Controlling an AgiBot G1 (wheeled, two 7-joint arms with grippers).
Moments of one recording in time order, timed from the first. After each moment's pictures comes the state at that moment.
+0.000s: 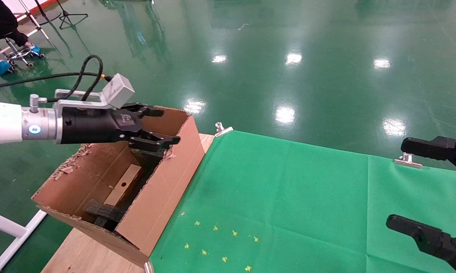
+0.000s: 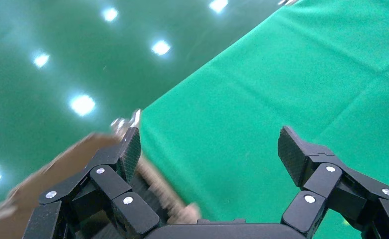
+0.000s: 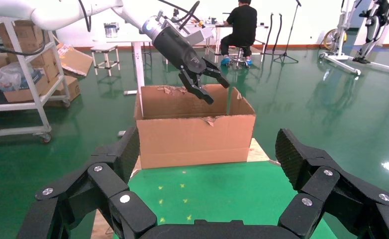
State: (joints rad) left arm -1.49 0.59 0.45 -0.71 1.36 1.39 -0.22; right arm 1.07 -0.57 -0.34 1.23 -0.67 -1.43 0.14
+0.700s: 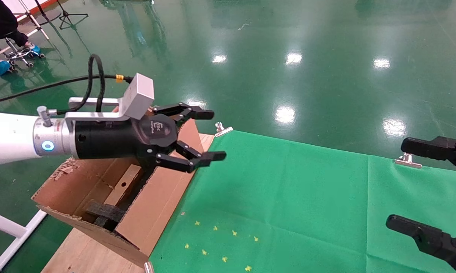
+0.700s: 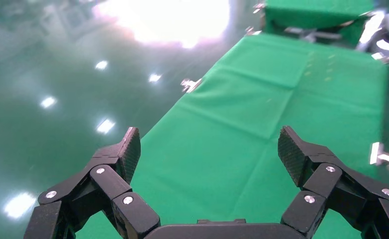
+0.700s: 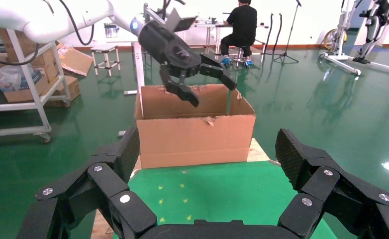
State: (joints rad) left arm -1.28 0.60 0.36 -1.01 1.03 1.44 -0.20; right arm 1.07 -0.57 -0.34 1.23 -0.67 -1.43 0.14
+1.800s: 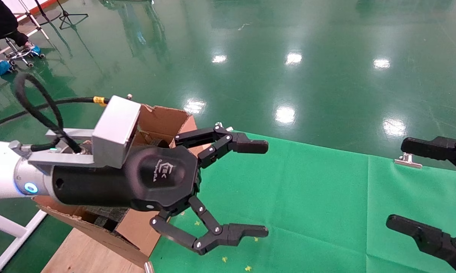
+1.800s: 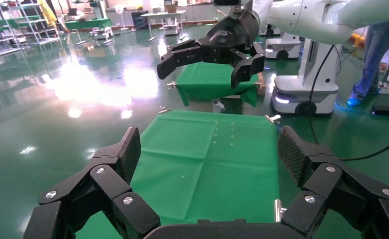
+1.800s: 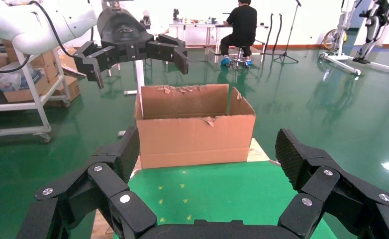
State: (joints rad) left arm -1.06 0.61 0.27 -1.30 0.71 1.50 -0.19; right arm 1.07 -0.57 -0.34 1.23 -0.67 -1.43 0.14
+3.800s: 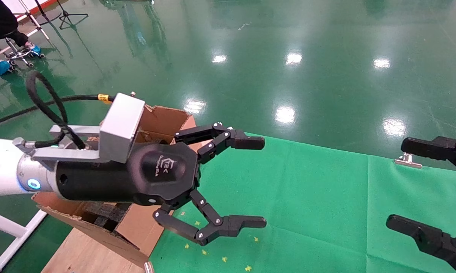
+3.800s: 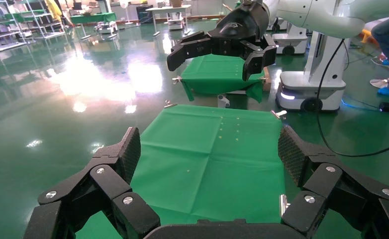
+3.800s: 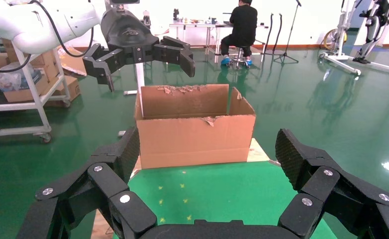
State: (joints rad) left arm -1.08 0.61 0.28 -1.28 0.73 1.49 -0.19; right arm 1.07 -0.57 -0.34 1.23 -0.67 -1.43 0.14
